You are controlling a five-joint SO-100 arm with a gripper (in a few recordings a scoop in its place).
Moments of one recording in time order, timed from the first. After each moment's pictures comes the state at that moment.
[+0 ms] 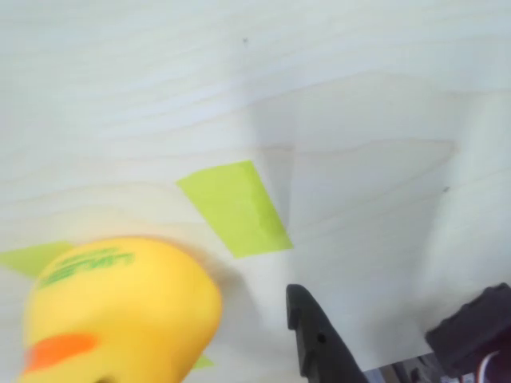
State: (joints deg) arm -54.1 77.9 101.2 76.9 -25.8
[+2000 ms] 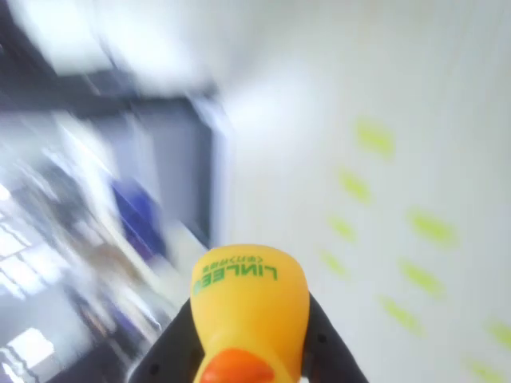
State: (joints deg) arm 1.7 115.0 81.7 76.4 -8.1
